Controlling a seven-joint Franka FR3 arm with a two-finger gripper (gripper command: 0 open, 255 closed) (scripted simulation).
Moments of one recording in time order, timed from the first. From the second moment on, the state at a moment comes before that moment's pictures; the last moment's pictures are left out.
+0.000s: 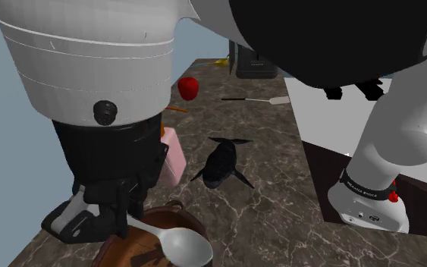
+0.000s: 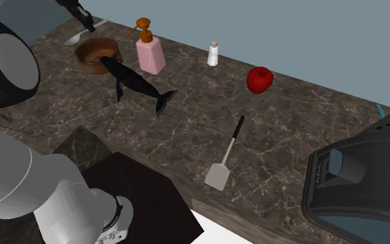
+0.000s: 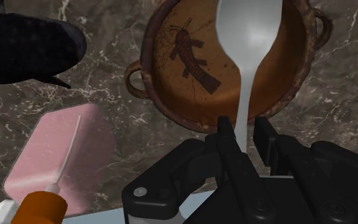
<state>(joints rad) 0.09 0.03 1.06 -1.78 -0.13 2.03 0.92</state>
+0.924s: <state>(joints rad) 0.14 0.14 1.05 -1.86 -0.27 2.15 1.03</state>
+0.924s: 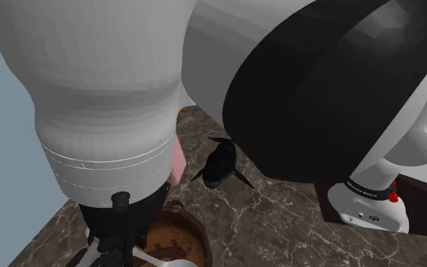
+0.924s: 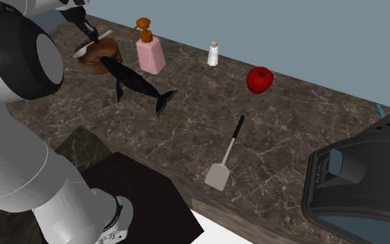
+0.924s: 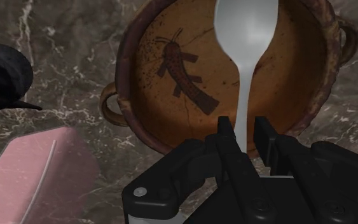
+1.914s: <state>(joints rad) 0.15 0.16 1.05 -1.89 -0.30 2.19 1.06</state>
